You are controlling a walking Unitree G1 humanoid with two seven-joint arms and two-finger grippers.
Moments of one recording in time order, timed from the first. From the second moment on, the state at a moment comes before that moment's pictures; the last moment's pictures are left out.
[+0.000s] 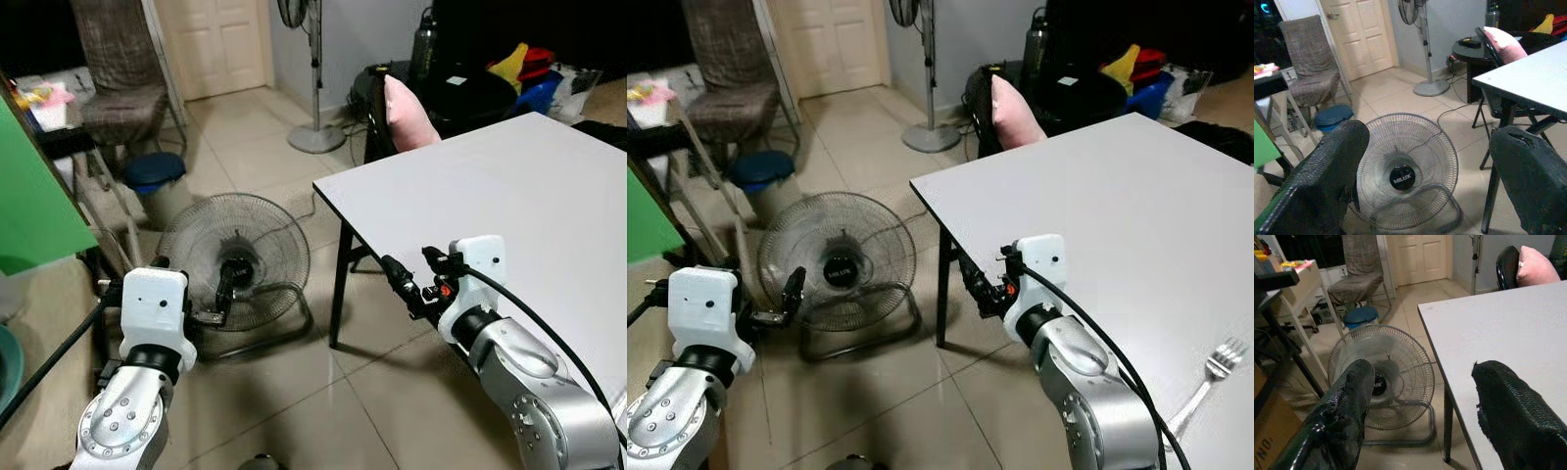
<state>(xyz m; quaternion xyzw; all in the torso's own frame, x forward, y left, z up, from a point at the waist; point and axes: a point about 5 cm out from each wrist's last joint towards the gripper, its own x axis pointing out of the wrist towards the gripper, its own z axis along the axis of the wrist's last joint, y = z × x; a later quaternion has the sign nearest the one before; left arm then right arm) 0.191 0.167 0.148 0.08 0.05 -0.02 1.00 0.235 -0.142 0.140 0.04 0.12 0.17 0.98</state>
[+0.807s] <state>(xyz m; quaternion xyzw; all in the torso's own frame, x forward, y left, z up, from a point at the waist) 0.186 0.169 0.153 0.09 0.05 -0.01 1.00 0.237 -0.141 0.140 0.03 0.12 0.20 0.97</state>
